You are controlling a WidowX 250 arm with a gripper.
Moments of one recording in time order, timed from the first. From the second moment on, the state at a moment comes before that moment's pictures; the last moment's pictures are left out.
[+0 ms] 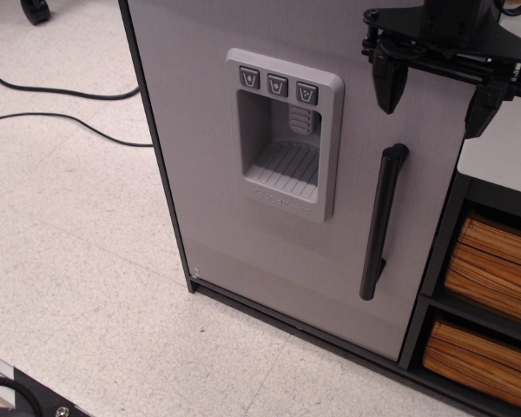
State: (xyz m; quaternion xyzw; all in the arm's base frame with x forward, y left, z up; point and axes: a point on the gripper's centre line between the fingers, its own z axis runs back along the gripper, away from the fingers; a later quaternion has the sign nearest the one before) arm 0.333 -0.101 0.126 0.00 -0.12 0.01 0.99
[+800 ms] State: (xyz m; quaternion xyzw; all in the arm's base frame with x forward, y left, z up) arm 0.341 -0.057 0.109 0.03 -0.11 0.05 0.99
